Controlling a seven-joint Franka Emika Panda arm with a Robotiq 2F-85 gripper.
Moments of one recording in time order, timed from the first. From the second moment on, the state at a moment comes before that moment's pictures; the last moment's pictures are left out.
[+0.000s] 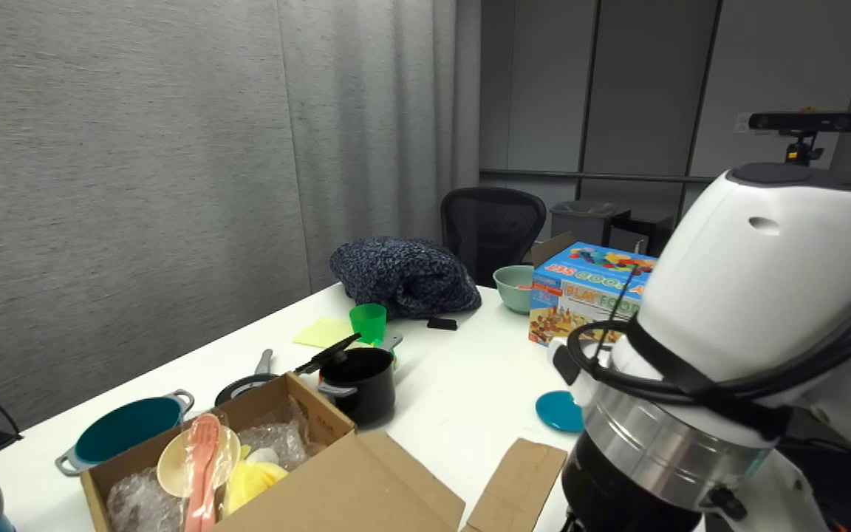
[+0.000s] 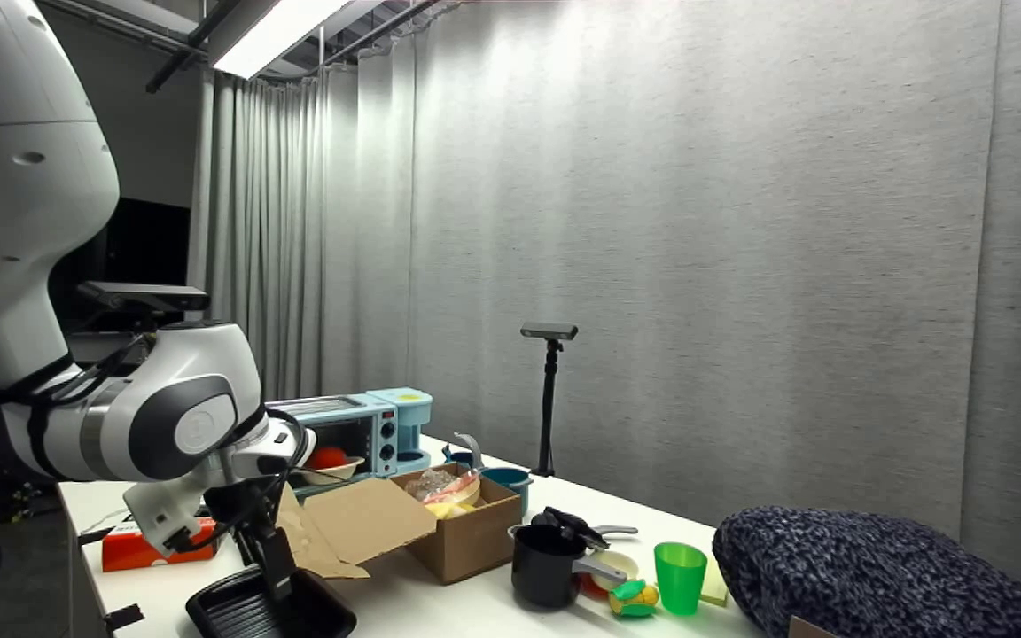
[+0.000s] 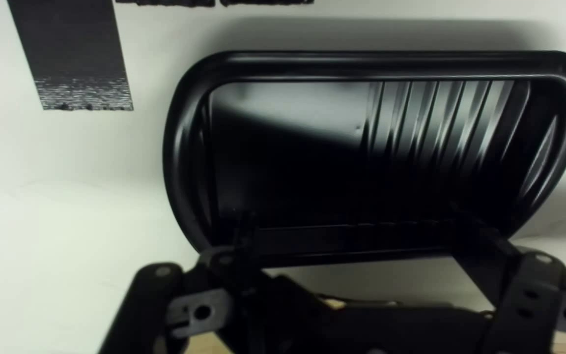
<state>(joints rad) 0.20 -0.03 0.31 -2.75 -0.14 3.02 0.59</state>
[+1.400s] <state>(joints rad) -0.02 -0.07 0.38 -2.73 -0.64 2.89 1.18</state>
